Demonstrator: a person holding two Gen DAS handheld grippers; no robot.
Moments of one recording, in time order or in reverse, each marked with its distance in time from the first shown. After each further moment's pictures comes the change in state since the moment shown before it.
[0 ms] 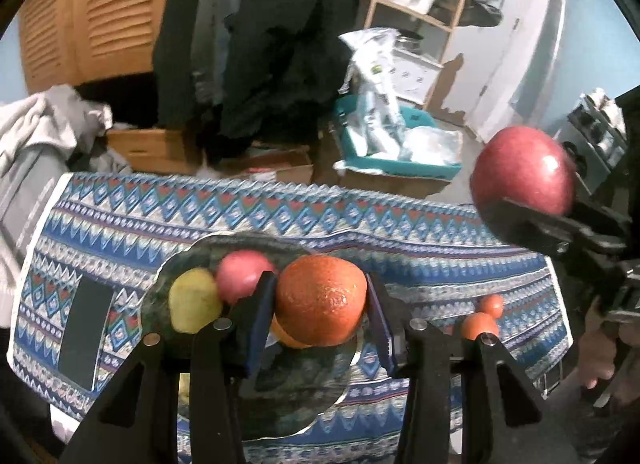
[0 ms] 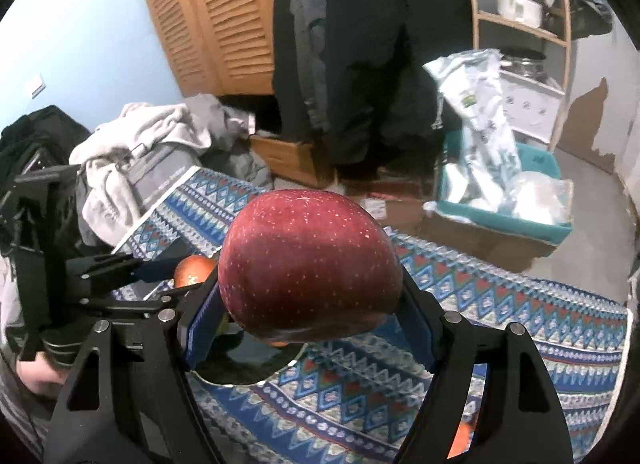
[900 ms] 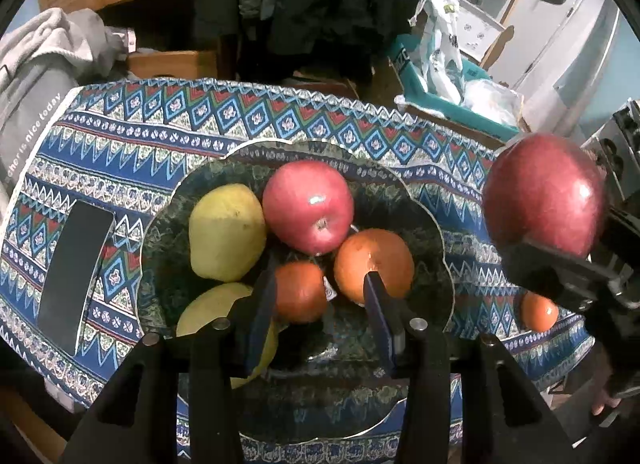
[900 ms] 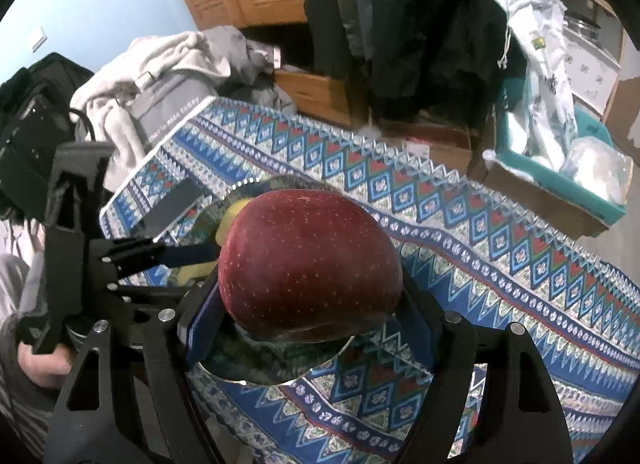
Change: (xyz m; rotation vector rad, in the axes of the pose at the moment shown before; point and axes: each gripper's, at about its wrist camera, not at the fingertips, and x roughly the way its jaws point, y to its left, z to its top) left arm 0.068 0.051 -0.039 -0.098 0.197 0.068; right arm 0.095 0.025 -0.030 -0.034 0.214 0.070
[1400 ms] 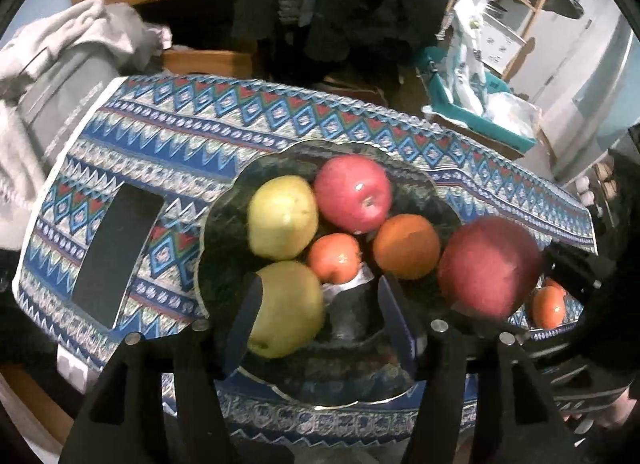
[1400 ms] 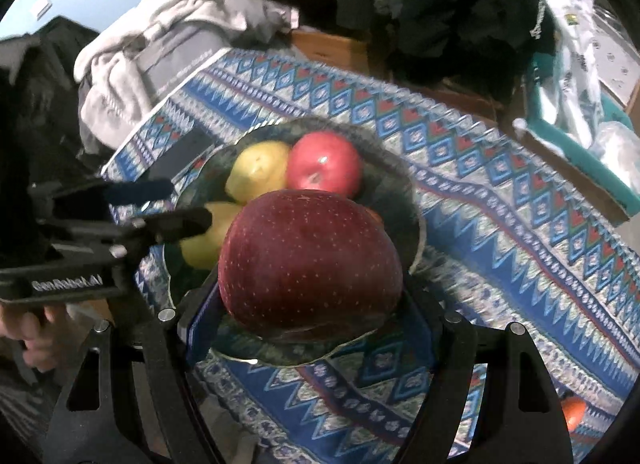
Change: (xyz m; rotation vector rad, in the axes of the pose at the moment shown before) left arm -0.034 0.028 -0.015 -0.067 -0.019 0.068; right arm 0.039 0.029 -0.026 -0.054 0.121 0.042
